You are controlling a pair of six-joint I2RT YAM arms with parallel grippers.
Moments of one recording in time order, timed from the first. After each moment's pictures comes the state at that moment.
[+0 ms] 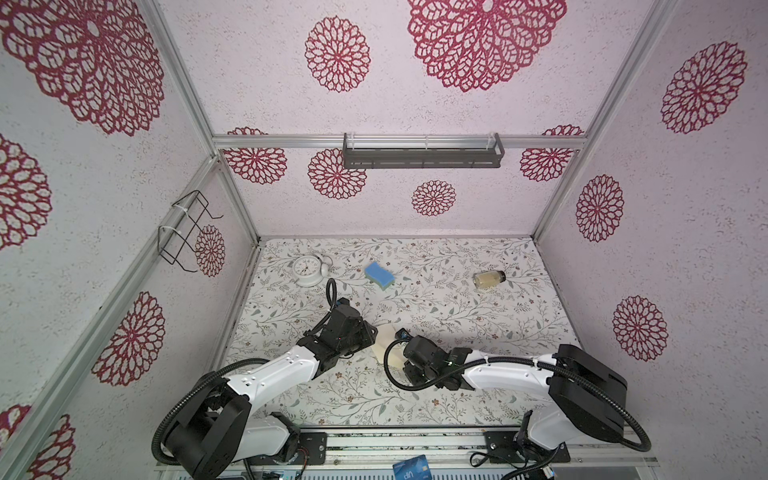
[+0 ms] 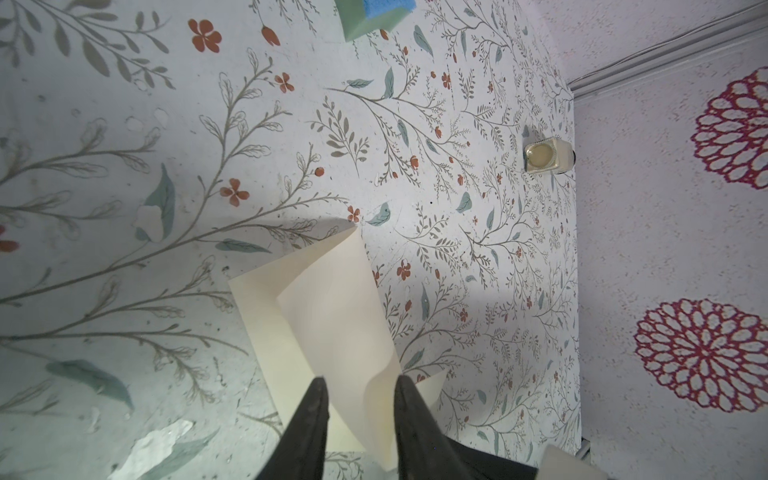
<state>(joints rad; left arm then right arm) -0.59 1.30 0.60 -0.02 0.07 -0.96 1.02 1.55 0.75 -0.22 0.20 0.29</state>
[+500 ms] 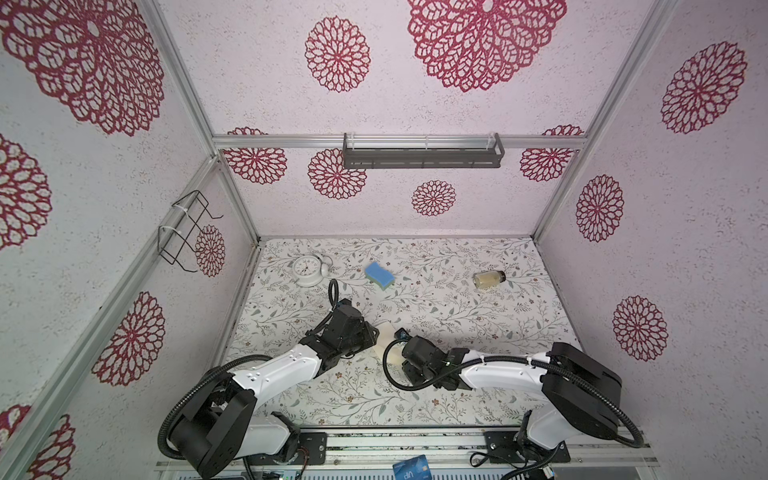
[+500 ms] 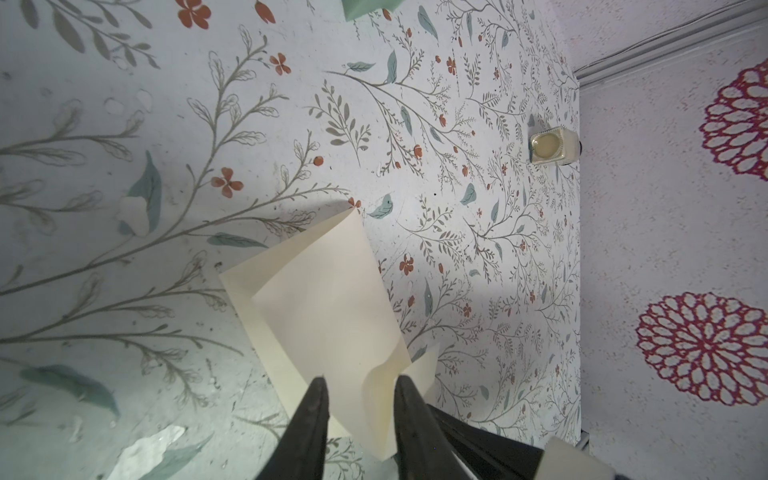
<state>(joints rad) -0.59 1.33 0.60 -0.01 0.09 -0.95 1.02 1.56 0.75 -0.20 0.23 0.27</state>
